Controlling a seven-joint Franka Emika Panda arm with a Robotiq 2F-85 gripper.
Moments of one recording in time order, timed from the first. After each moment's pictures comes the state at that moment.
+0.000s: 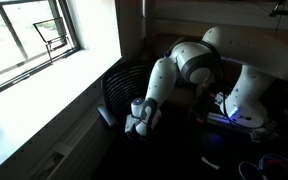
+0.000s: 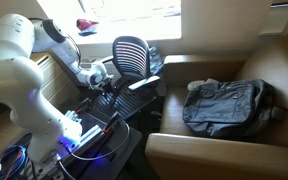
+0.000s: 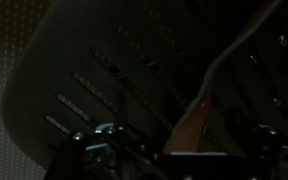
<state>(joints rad) 0.74 1.33 -0.10 -1.69 0.60 2.89 2.60</state>
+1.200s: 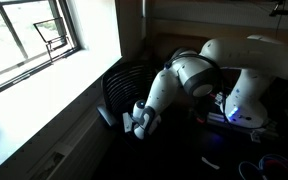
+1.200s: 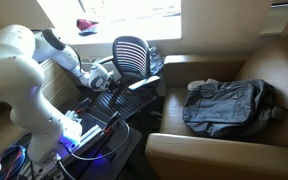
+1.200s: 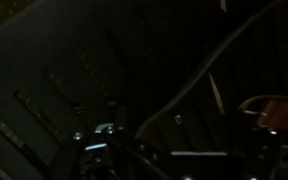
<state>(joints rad) 0.83 1.45 -0.18 -1.58 0.82 3.15 2.22</state>
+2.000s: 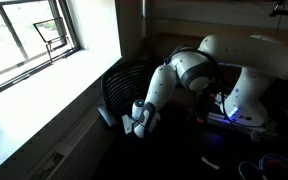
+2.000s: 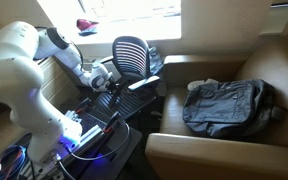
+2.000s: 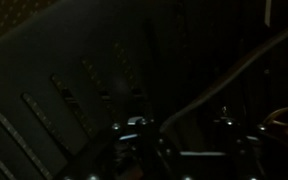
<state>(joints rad) 0.75 1.42 -0.12 -1.59 0.71 3.09 2.19</state>
